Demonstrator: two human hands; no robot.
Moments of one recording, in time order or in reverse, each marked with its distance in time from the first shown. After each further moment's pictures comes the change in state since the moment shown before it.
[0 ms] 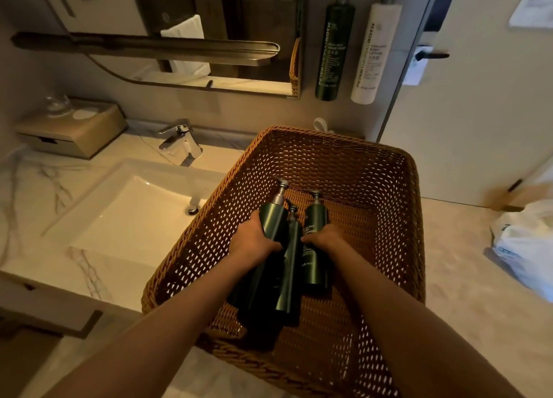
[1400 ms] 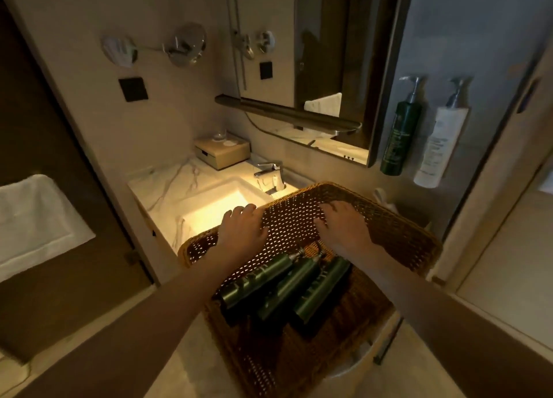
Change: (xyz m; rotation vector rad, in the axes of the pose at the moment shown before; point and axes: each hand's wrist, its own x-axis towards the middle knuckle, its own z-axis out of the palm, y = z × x) left_hand -0.083 0.065 -0.043 0.618 0.532 -0.156; right_hand -0.050 -0.071 -0.105 -0.779 0.126 -1.268
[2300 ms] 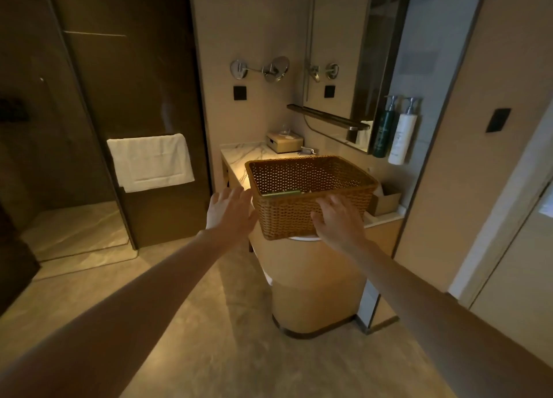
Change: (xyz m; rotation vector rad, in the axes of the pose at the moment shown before) left_hand -0.450 0.229 -0.146 0.082 0.204 -0.389; right_hand -0.422 0.059 -0.127 0.067 0.158 -0.450
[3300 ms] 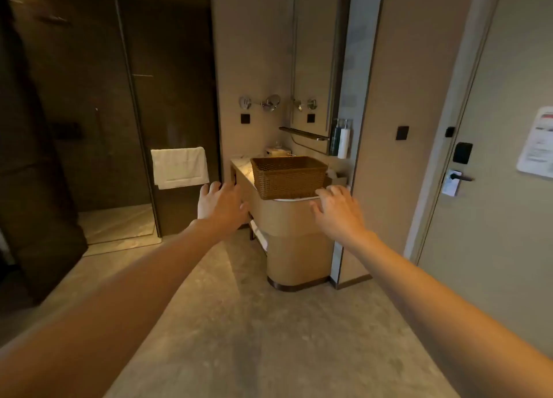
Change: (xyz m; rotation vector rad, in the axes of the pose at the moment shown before) left_hand -0.505 0.134 -0.274 0.100 0.099 -0.075; right_hand -0.512 -0.100 -0.293 0.042 0.100 0.003
